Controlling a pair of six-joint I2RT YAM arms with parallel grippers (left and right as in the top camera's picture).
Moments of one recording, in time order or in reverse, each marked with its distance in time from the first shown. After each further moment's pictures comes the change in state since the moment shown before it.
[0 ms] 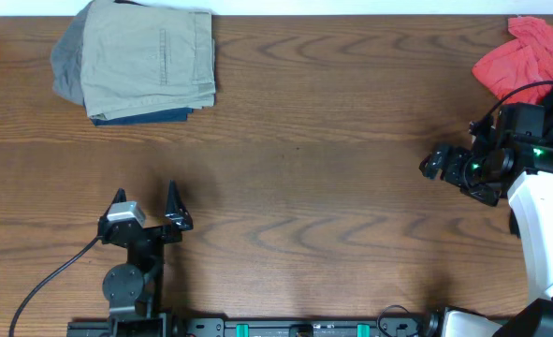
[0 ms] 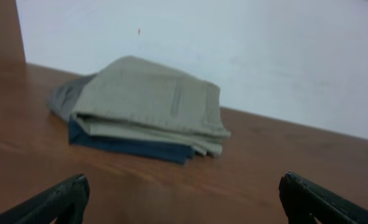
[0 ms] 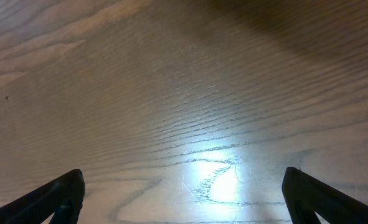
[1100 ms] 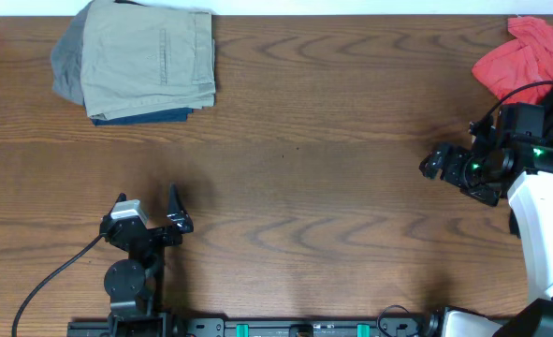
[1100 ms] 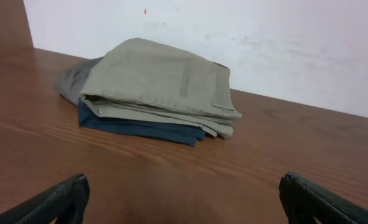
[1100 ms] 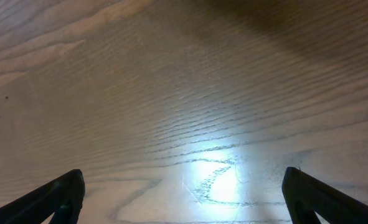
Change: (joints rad) left arm 0.000 0.006 0.011 -0.085 -0.015 0.027; right arm 0.000 0.000 0.000 0.000 0.000 0.000
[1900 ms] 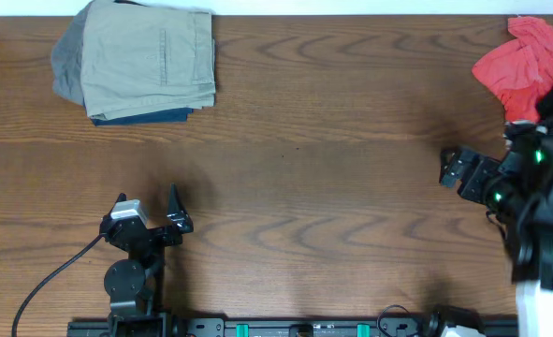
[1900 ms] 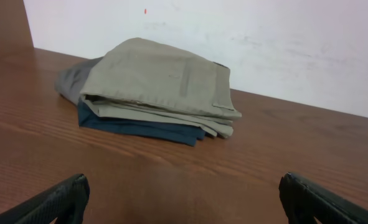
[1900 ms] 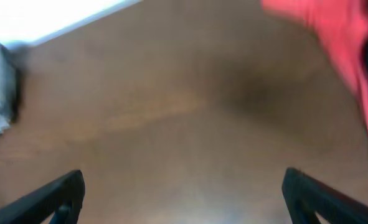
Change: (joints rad) left arm 0.000 0.001 0.002 -0.002 0.000 0.000; right arm 0.012 -0.513 -0.084 0.153 0.011 0.001
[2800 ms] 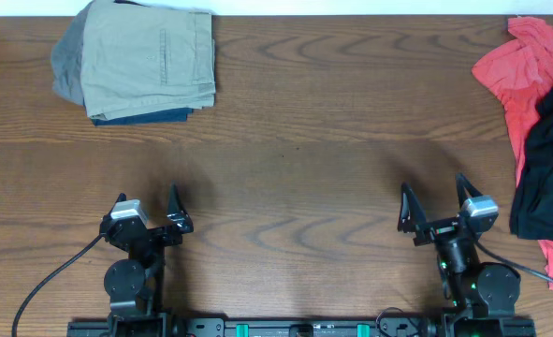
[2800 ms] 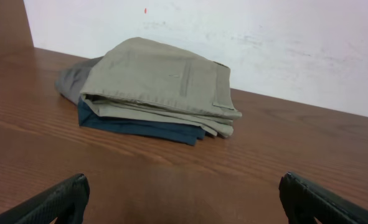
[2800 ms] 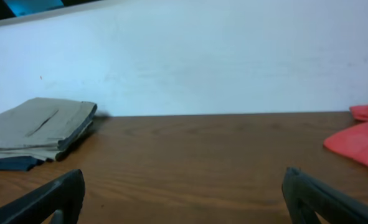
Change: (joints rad) left arm 0.000 0.000 0.001 -0.002 0.000 0.001; right arm 0.204 -0.814 -0.886 0.834 0.004 -0.055
